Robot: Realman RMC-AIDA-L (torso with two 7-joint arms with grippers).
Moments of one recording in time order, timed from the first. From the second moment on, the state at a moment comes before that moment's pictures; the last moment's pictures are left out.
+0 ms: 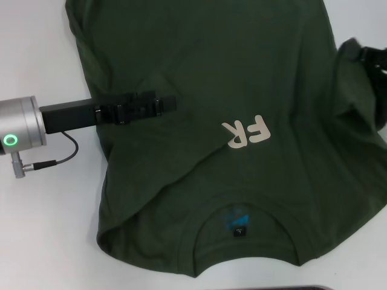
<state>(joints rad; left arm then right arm) -0.54 -2.11 0.69 0.54 1.95 1.55 -1.77 0.48 2.04 -0.27 -0.78 -2.13 -1.69 1.88</state>
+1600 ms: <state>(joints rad) -0.55 -2.11 0.69 0.54 1.95 1.51 -1.77 0.49 2.02 -0.47 -0.67 -2.11 -1.55 1.91</state>
